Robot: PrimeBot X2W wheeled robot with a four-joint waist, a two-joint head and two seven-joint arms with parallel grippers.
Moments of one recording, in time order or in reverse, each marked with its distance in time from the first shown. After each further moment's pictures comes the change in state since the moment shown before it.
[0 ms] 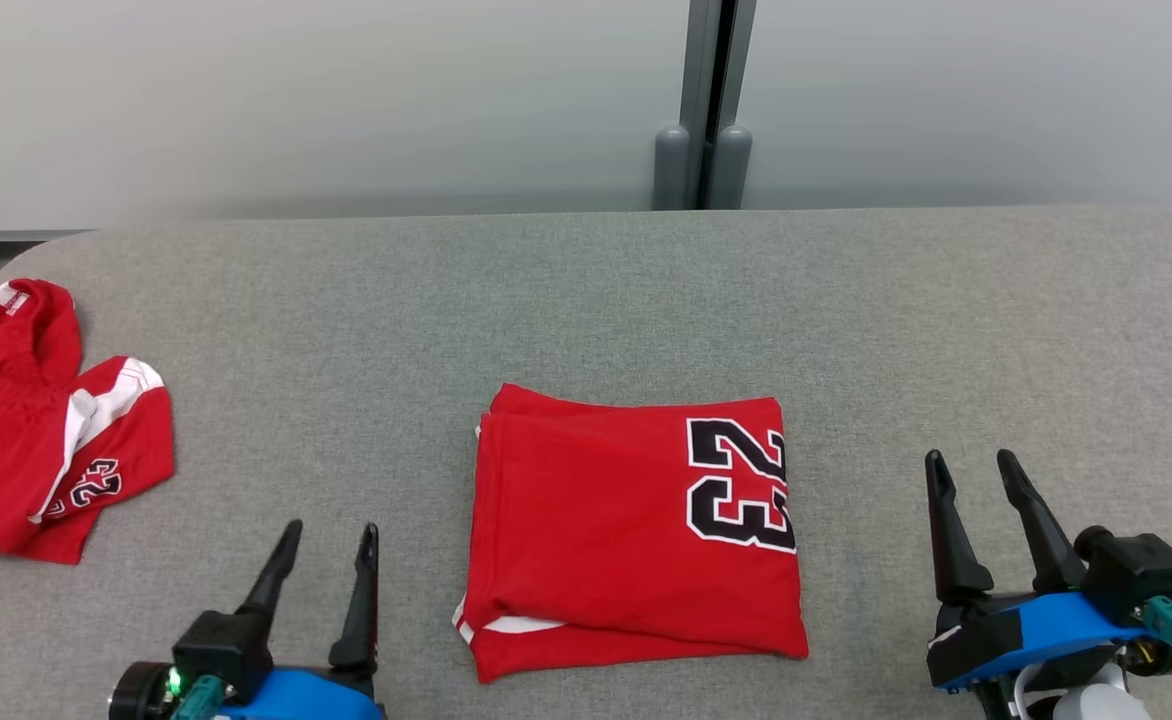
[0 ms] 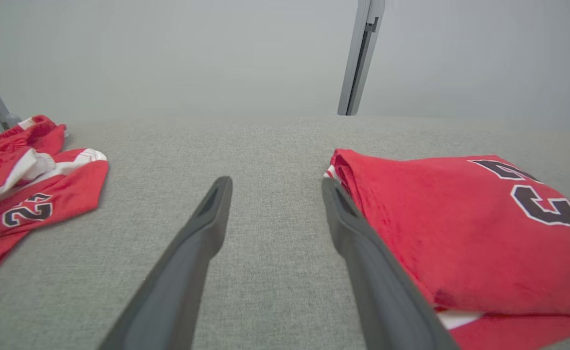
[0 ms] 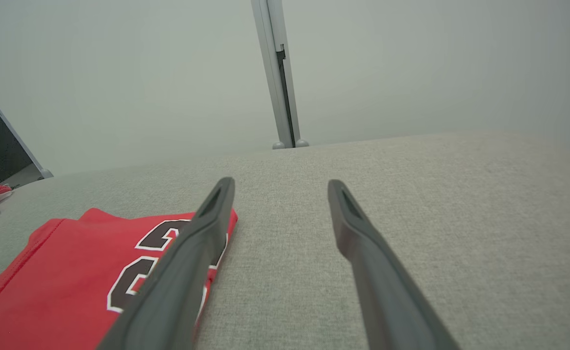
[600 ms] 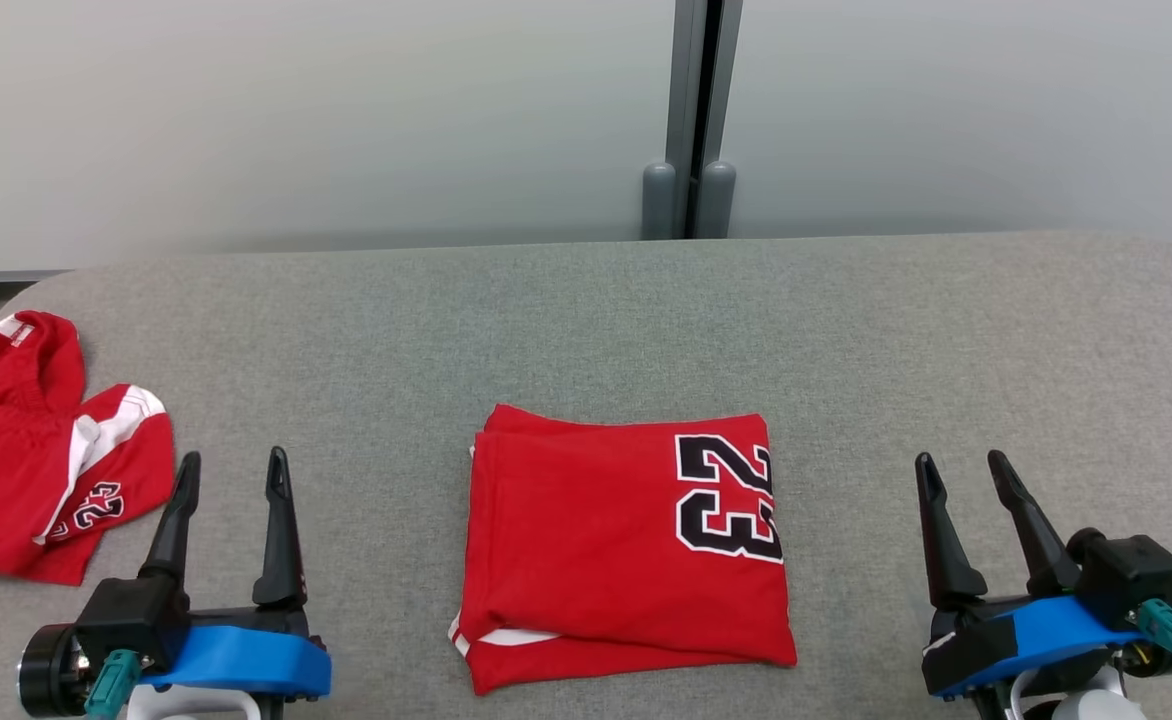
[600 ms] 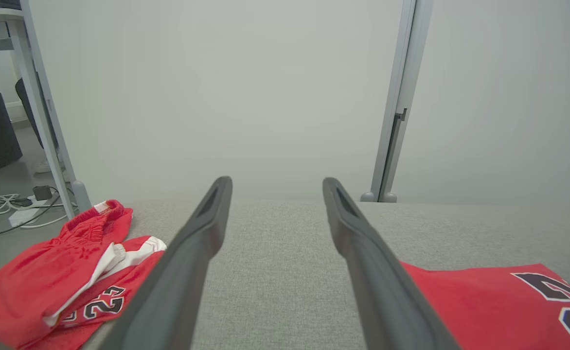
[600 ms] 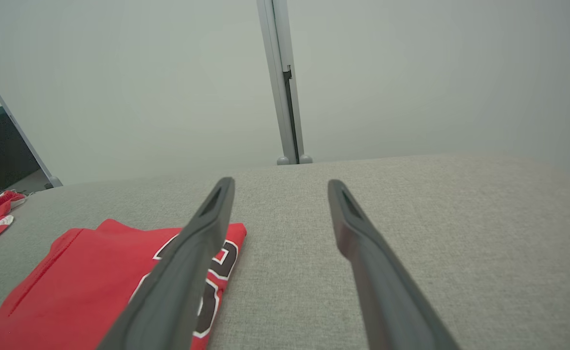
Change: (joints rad) left arm -0.017 -0.026 0.174 -0.126 0.074 0.034 -0.021; right arm 0.016 0.000 0.020 -0.042 -0.007 0.000 0.019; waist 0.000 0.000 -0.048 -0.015
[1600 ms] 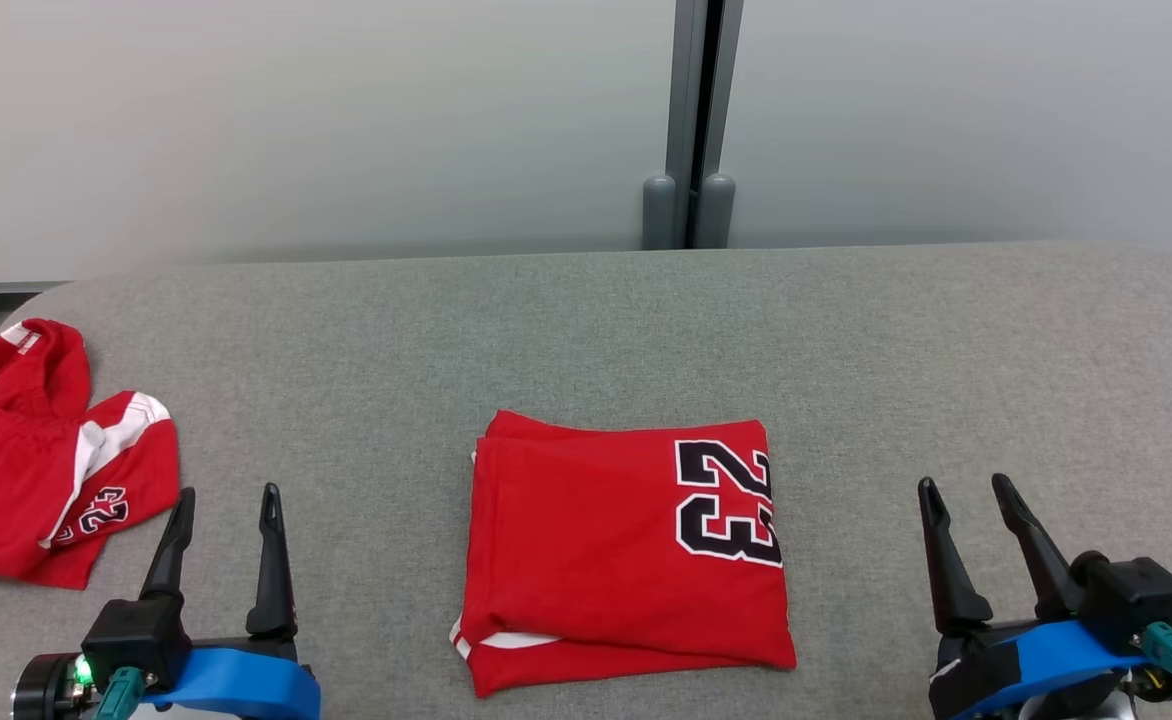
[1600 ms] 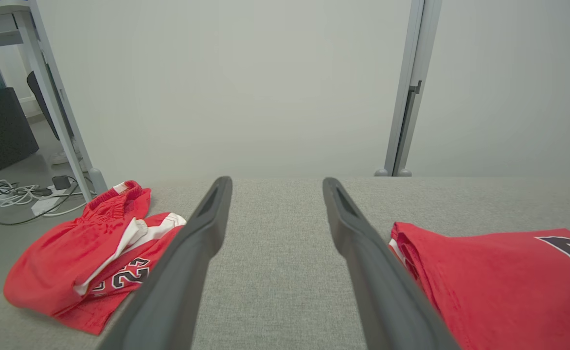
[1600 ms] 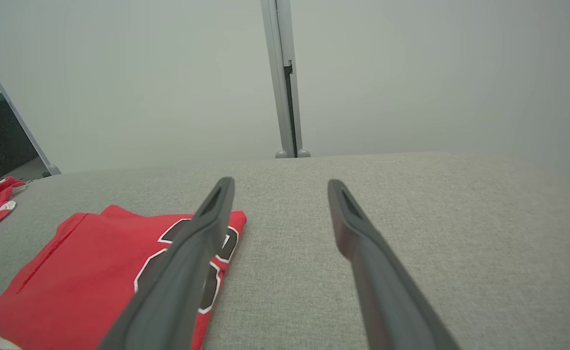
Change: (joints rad) left arm 0.021 -0.002 0.036 0.072 0.049 -0.022 0.000; right arm 0.065 0.000 -0.004 -0.075 -0.027 0.000 0.044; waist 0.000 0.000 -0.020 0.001
